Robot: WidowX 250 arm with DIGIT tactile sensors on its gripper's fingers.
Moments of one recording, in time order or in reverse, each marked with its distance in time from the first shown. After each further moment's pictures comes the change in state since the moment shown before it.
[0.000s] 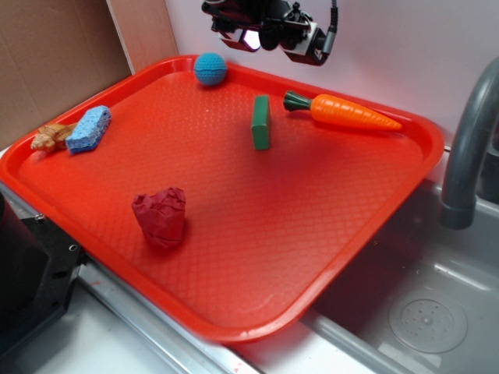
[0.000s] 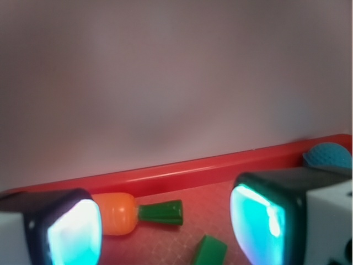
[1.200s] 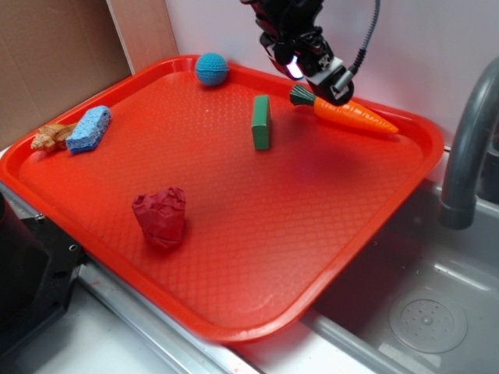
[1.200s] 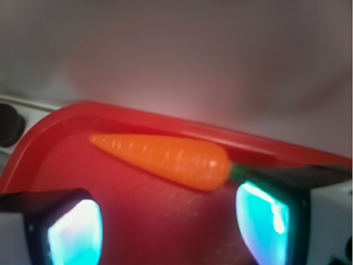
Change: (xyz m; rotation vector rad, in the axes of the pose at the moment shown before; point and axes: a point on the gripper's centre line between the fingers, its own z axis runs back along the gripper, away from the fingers) arm -0.025 -0.038 -0.026 -0.339 0.340 -0.377
